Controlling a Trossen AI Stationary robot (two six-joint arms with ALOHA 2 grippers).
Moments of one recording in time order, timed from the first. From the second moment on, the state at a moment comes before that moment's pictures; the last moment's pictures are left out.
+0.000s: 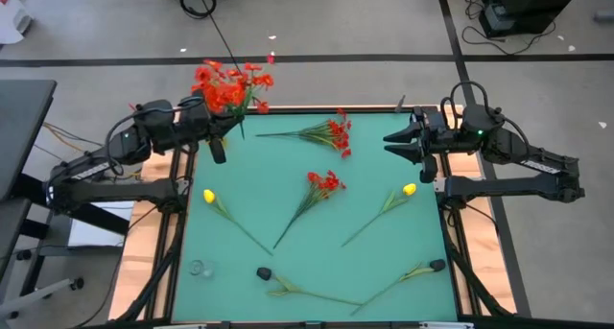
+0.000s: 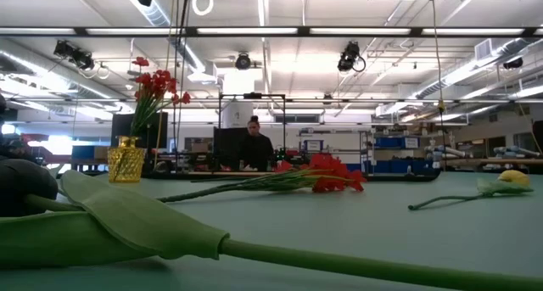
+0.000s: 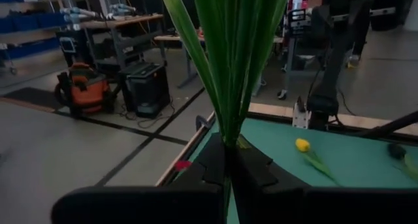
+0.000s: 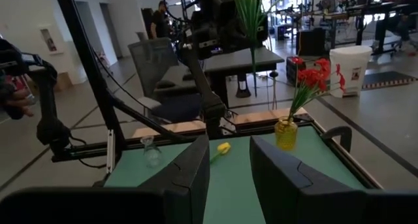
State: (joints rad) left arm 0.36 0.75 0.96 -0.29 -0.05 0.06; right arm -0.25 0.70 0.93 -0.29 -0.26 0.14
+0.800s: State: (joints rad) left arm 0.57 0.37 0.52 -0.21 -0.42 -0.01; right arm -0.25 0.70 0.93 -0.28 -0.26 0.14
